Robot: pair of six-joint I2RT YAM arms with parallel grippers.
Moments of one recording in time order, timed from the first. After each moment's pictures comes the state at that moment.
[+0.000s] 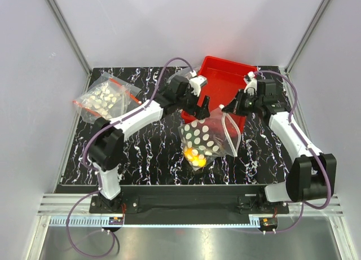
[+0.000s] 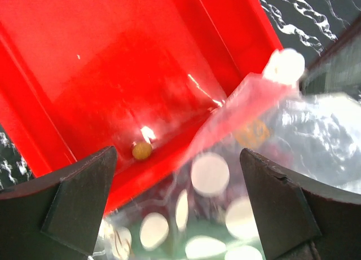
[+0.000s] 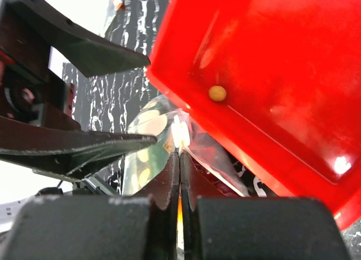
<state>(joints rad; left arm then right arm) -0.67 1.90 1.55 -0.28 0.35 -0.12 0.11 1.40 1.07 -0.35 -0.59 0.45</state>
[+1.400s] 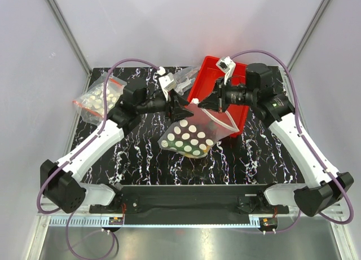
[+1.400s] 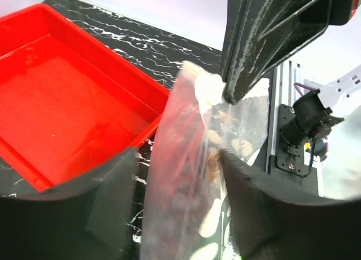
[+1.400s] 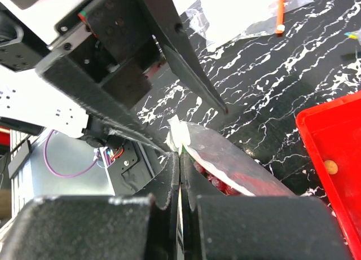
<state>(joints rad) -0.55 1.30 1.17 -0.05 0.76 -0.07 0.45 1.29 1.45 -0.52 -0.73 0.23</state>
